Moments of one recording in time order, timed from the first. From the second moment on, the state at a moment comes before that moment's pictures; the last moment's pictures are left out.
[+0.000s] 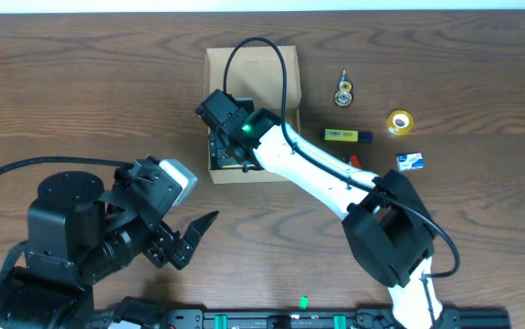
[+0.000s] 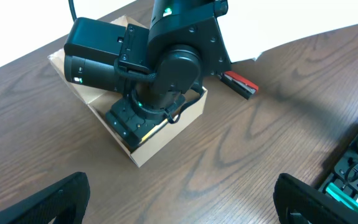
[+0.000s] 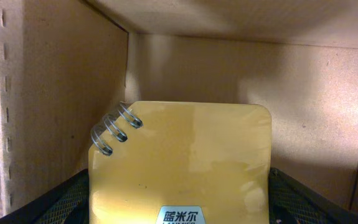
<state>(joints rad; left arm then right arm) -0.28 0.81 1.31 -1.18 0.39 0.27 0.81 2.11 1.69 -0.82 0.12 0.71</state>
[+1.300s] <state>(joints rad) -0.28 0.81 1.31 -1.18 0.39 0.27 0.71 2.00 1.82 -1.00 0.10 0.53</state>
